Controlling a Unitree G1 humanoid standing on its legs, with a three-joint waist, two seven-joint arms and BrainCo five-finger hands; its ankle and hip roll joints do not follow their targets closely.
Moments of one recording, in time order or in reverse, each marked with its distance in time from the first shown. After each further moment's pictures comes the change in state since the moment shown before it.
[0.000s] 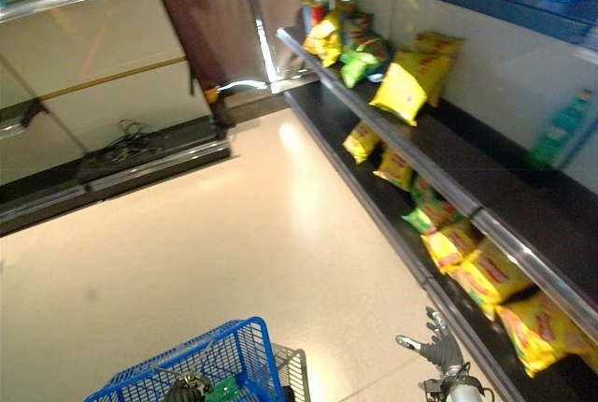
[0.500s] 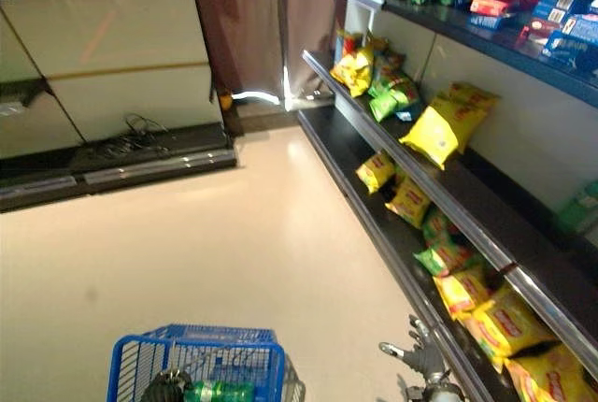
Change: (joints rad) left arm -0.057 0.071 -0.030 -0.059 0.041 0.009 -0.022; right arm 0.077 0.023 -0.001 -0.063 0.004 0.012 0.002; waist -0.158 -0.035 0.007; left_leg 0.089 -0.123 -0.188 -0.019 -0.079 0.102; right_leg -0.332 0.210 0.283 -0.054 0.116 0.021
